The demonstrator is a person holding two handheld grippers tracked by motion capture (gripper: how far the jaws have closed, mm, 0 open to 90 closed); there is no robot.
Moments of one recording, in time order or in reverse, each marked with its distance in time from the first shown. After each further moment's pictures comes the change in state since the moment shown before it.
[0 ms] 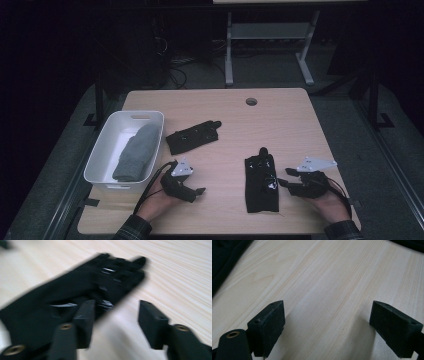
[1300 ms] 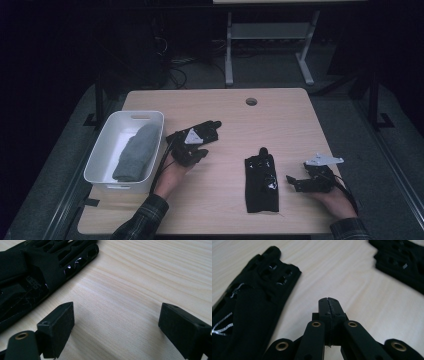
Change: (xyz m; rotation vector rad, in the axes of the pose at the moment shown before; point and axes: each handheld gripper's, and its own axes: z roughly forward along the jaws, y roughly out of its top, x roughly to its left) left arm 0.047 0.075 0.021 -0.006 0.107 -0.082; right arm -0.036 -0.024 0.017 0.036 -0.107 0.111
